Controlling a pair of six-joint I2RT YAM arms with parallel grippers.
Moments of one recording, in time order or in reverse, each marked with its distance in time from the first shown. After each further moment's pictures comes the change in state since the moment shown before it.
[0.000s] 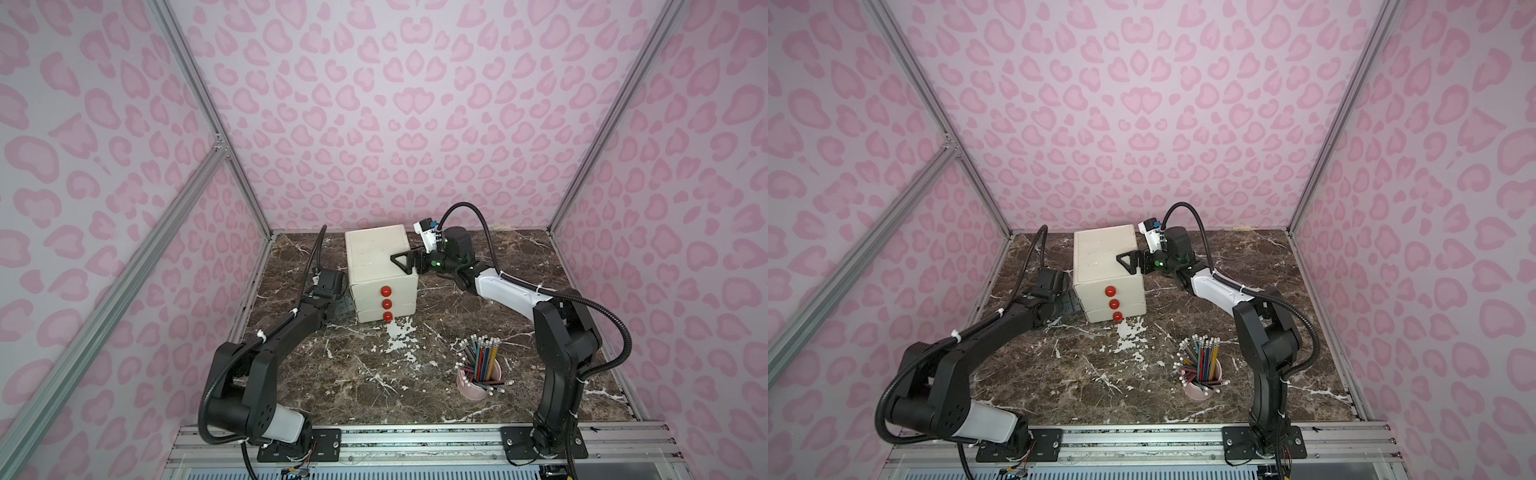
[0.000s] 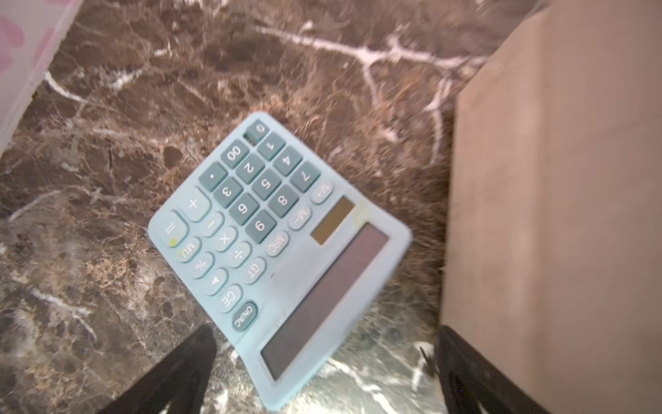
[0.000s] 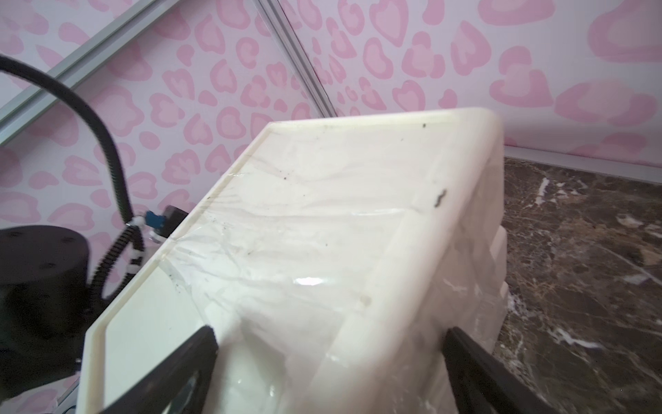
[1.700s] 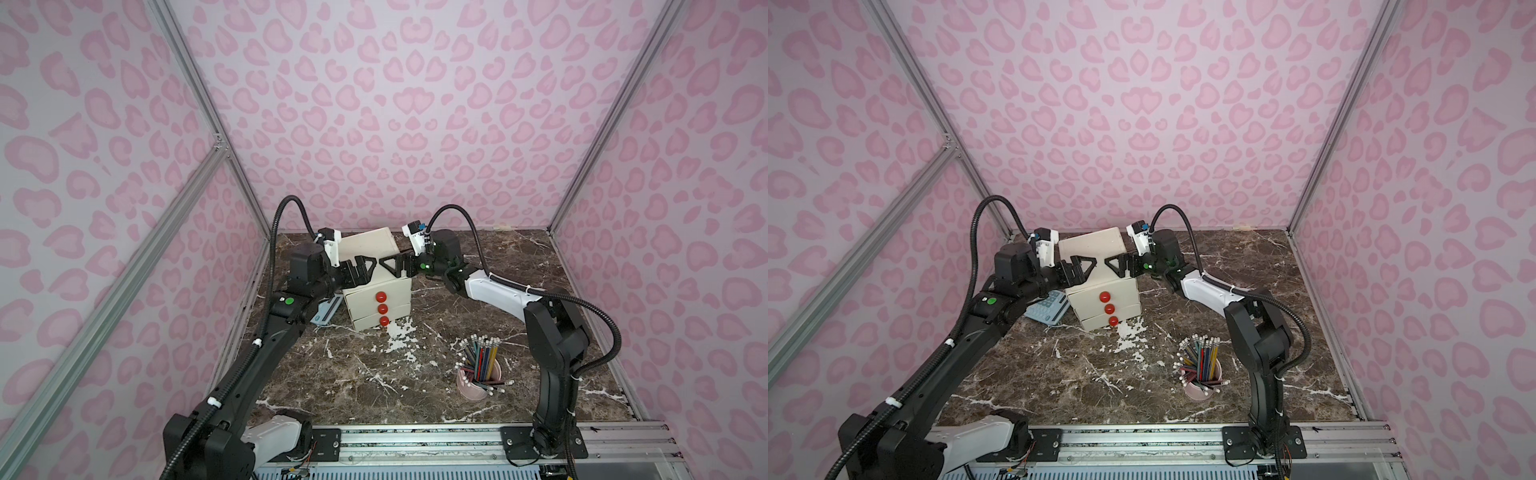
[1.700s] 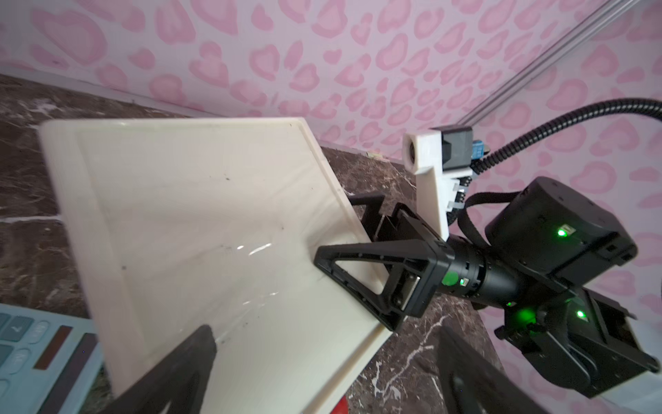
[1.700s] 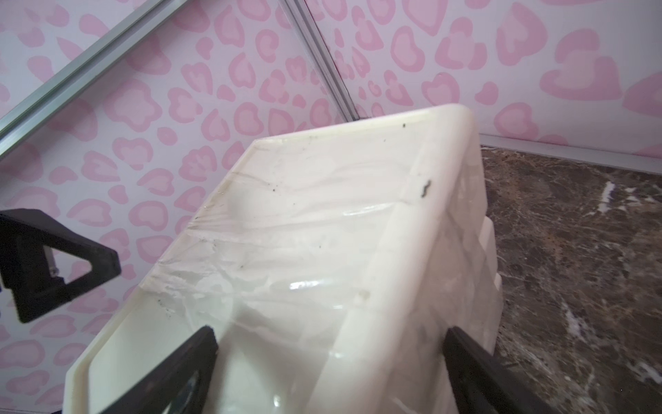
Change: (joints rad) left arm -0.010 -0.188 0.168 0.111 0.611 0.011; right arm 0.056 0.050 0.030 0.036 0.008 0.032
